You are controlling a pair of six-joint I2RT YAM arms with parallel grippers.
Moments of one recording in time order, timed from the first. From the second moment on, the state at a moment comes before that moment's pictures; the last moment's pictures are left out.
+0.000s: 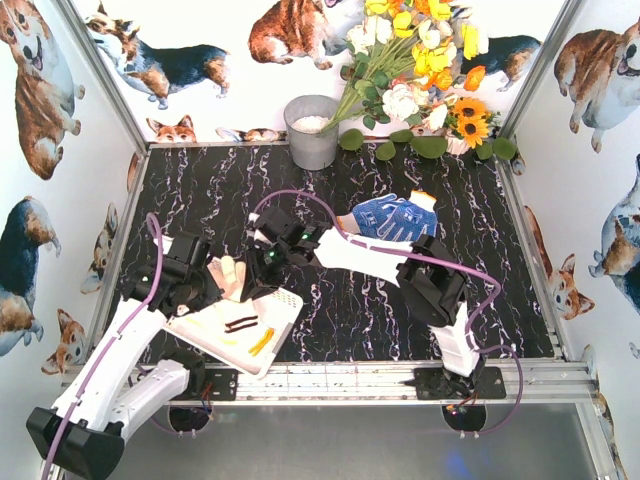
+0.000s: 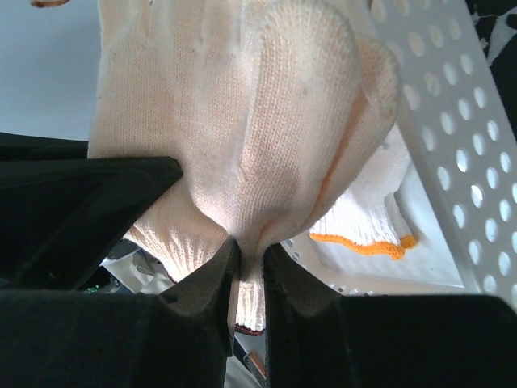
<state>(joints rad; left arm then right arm) -0.33 0.84 0.83 -1.07 -0.14 -0.85 0.98 2.02 1.59 -0.41 -0.58 0.89</state>
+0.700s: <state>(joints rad) -0.27 0.81 0.73 -1.09 -0.19 -0.88 1.02 2.15 1.76 -0.53 -0.56 0.80</state>
